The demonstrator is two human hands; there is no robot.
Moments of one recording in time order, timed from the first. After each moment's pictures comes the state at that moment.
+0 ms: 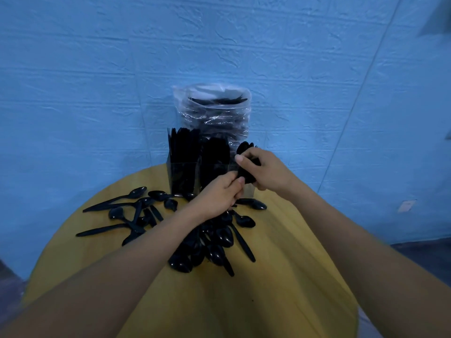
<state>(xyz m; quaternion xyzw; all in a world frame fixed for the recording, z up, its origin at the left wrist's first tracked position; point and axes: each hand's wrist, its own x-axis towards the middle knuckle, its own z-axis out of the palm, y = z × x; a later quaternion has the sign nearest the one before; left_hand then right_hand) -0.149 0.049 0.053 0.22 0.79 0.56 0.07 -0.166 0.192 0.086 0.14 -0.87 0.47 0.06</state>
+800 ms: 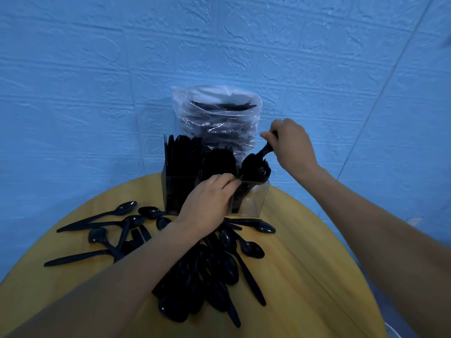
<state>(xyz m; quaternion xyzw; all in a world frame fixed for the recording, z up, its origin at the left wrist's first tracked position) -0.213 0.024 0.016 0.32 0.90 0.13 -0.26 -0.255 0.210 0.118 0.08 -0.93 0.17 0.31</state>
